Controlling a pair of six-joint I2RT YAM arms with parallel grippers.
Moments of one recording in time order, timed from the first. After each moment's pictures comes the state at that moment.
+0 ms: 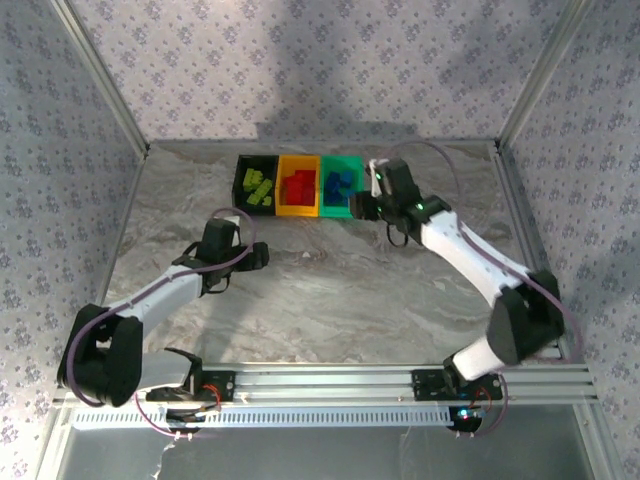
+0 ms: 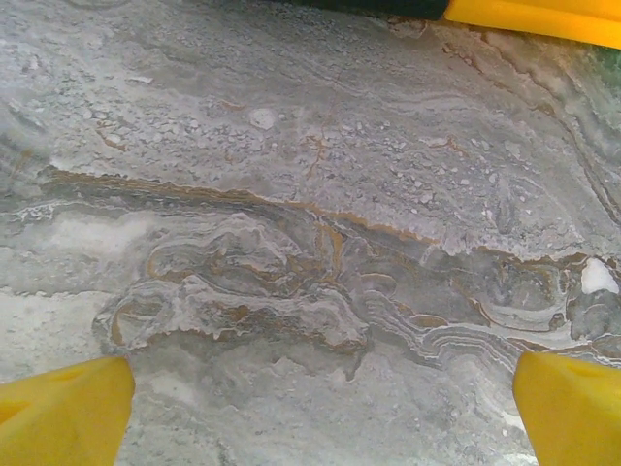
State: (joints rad) left arm -0.36 1.27 0.62 -0.19 -0.04 -0.39; right arm 0.49 1.44 1.17 -0.43 0.05 0.26
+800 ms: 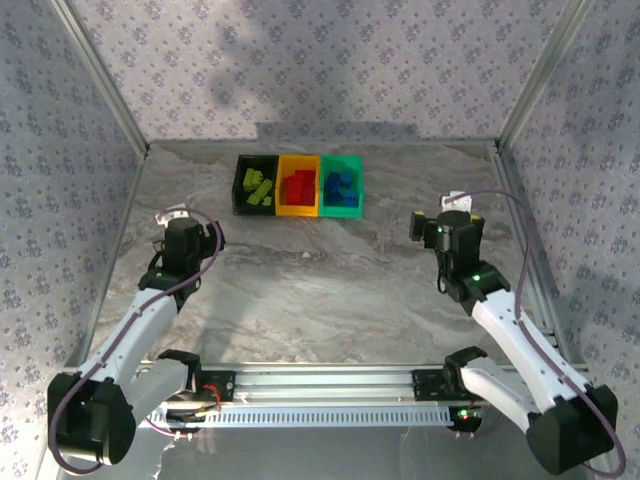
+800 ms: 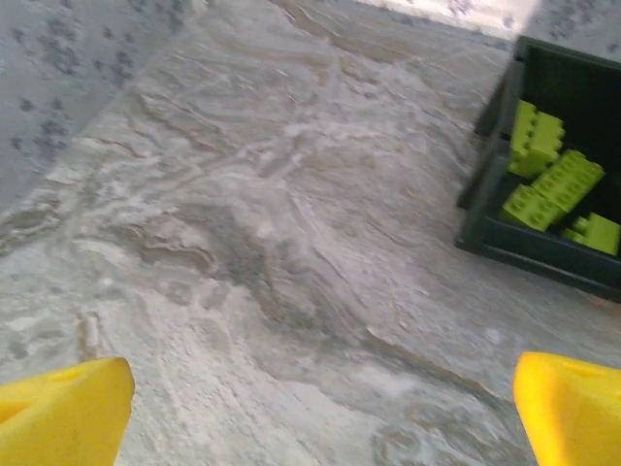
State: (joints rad) left arm -0.21 0.96 0.58 -0.20 -0.42 -0.38; right arm 0.33 0.93 0.69 -0.24 0.51 0.16
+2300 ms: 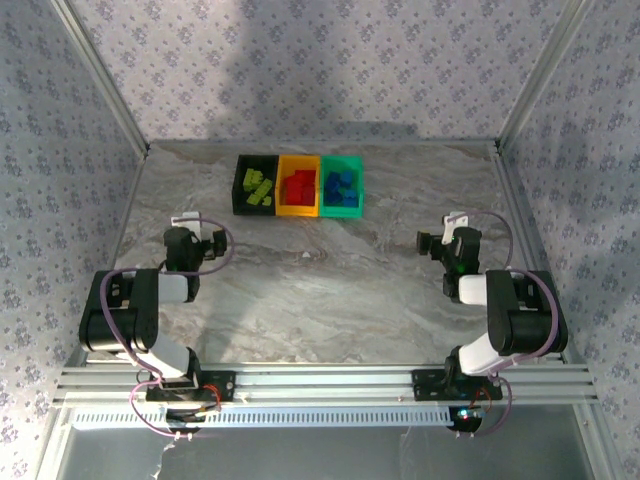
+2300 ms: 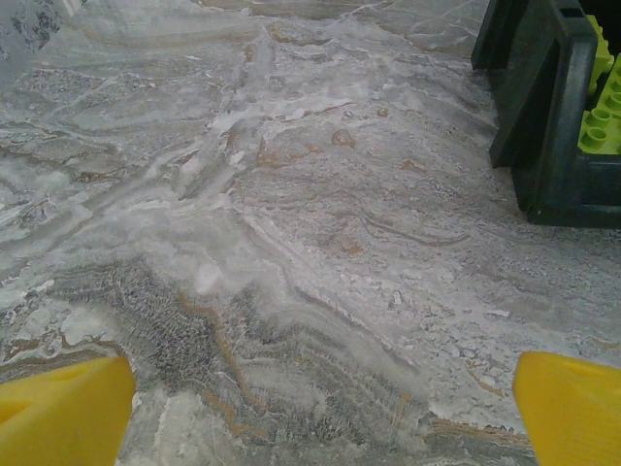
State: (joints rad) left arm 0.01 1.53 0.39 0.68 -0.06 -0.04; right arm -0.03 1.51 0.38 0.67 0.04 -0.04
